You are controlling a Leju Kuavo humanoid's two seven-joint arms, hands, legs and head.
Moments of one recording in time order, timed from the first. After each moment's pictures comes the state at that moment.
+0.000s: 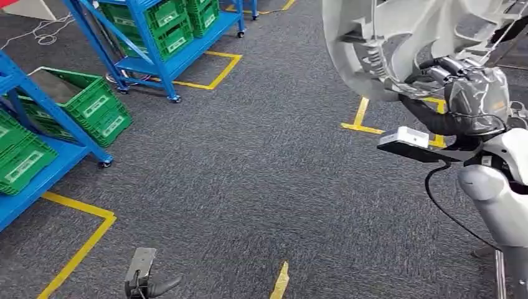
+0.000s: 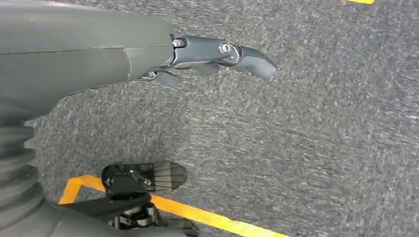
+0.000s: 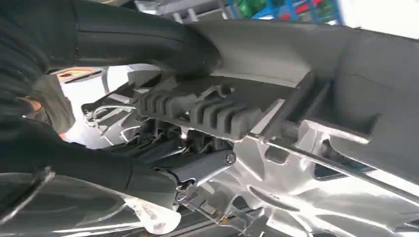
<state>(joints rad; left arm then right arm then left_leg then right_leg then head) -0.15 -0.19 0.57 -0.23 -0.63 0.35 -0.39 -0.65 -0.39 0.33 -1.54 0.79 -0.31 -0.14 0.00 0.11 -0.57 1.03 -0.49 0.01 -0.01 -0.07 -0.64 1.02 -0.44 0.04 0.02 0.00</state>
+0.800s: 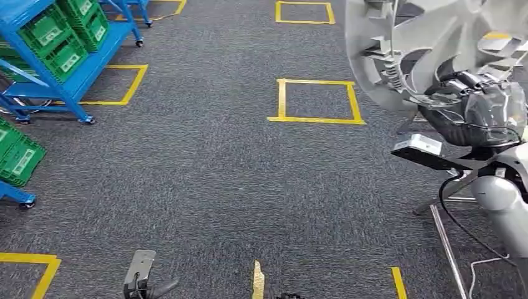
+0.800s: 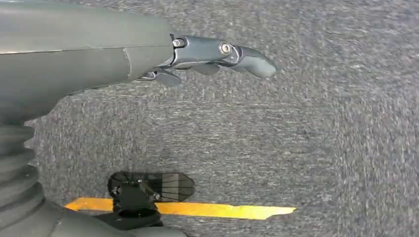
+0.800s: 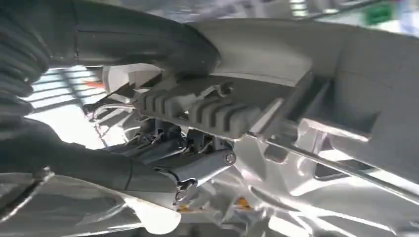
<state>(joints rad) -0.14 -0.20 0.57 -0.23 -0.64 0.39 -0.40 -0.57 -0.44 0.26 -1.54 0.84 -0.32 -0.11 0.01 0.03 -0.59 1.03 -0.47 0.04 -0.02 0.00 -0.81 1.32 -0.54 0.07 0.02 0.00</state>
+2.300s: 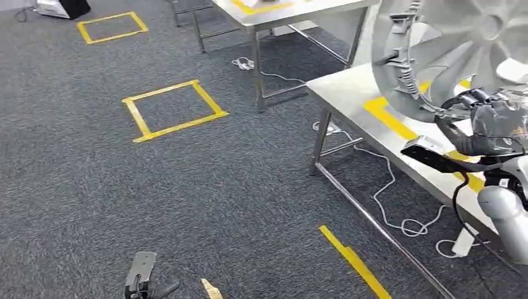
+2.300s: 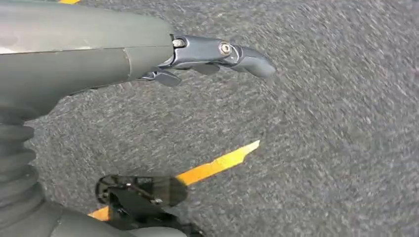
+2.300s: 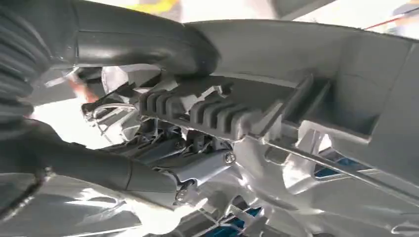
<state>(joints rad) -0.14 -0.20 0.57 -0.23 -0.65 0.40 -0.39 -0.49 -0.46 0.20 -1.49 0.92 -0.33 -0.05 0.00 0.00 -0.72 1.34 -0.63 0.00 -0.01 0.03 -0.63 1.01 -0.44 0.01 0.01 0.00</state>
